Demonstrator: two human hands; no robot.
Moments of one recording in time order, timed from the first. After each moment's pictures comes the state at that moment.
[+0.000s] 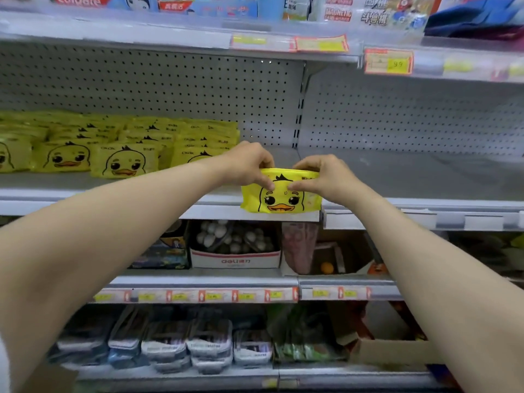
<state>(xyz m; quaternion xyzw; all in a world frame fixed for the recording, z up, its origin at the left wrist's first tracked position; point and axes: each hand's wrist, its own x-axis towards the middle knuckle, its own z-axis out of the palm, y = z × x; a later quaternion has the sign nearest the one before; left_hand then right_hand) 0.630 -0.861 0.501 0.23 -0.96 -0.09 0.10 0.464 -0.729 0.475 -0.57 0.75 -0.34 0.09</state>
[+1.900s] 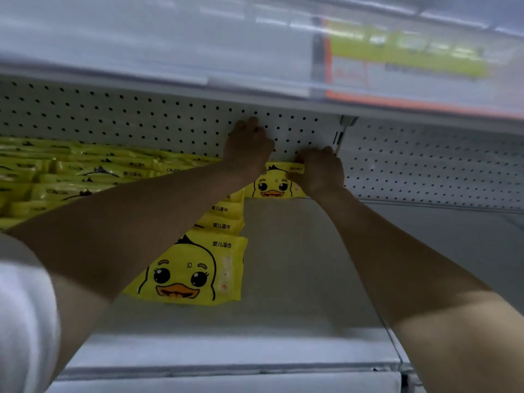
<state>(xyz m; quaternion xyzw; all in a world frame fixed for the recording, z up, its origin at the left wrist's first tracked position) 0.481 -1.129 0.503 0.30 -0.92 0.20 0.17 0.332 -1.035 0.469 -0.50 0.84 -0.13 -0.16</state>
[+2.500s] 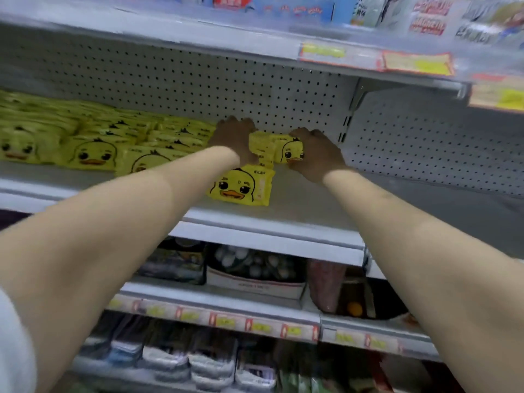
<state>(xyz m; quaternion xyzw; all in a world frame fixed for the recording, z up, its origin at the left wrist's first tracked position) 0.649 -0.989 0.513 0.46 -0.86 -0.08 0.21 0.476 -0.898 0.508 -0.61 0.77 -0.19 -0.05</state>
